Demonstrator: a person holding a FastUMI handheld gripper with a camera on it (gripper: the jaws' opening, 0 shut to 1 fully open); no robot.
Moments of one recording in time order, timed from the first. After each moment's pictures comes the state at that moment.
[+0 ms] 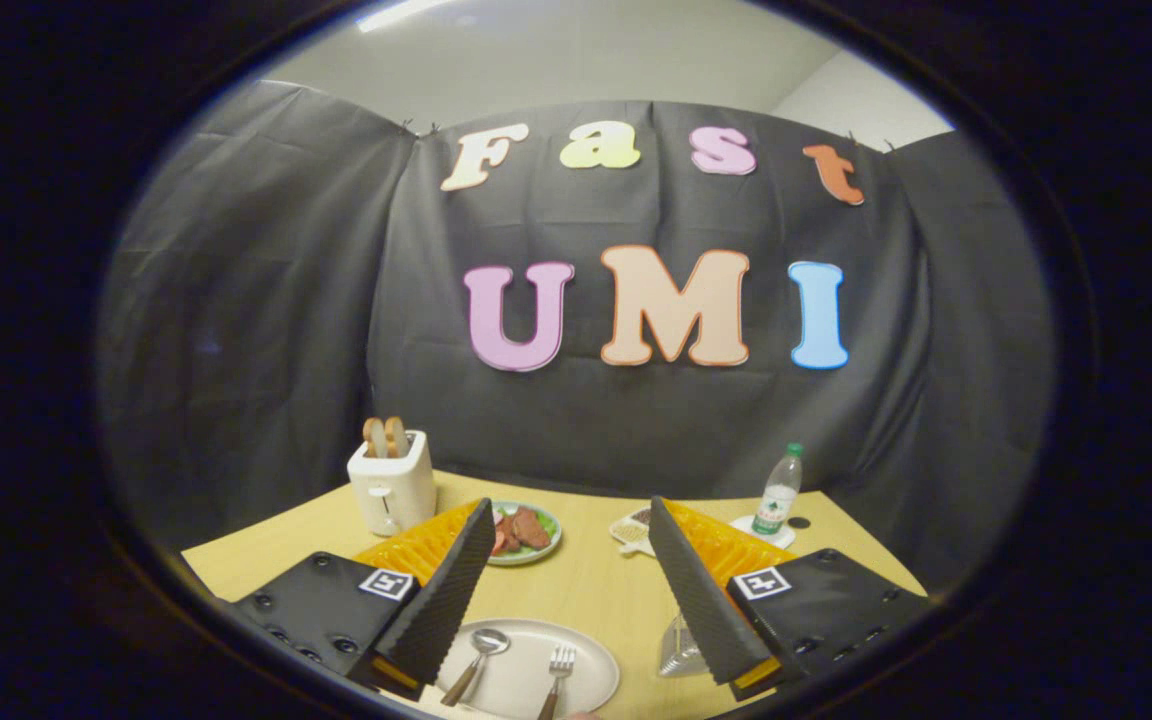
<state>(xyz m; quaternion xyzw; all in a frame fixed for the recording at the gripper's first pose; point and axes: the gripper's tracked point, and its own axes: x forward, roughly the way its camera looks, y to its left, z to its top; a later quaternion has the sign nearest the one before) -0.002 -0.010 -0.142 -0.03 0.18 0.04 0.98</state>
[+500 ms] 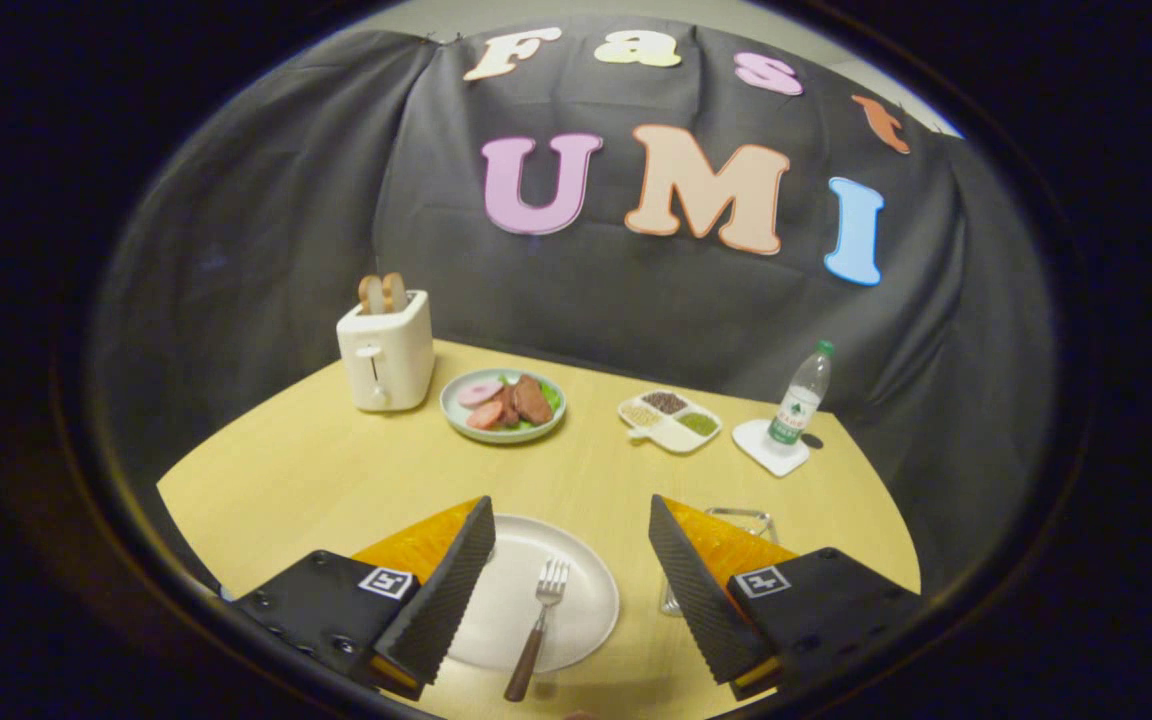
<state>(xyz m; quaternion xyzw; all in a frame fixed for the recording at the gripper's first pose) -0.039 -0.017 -0.256 -0.09 0.34 0.05 0.93</state>
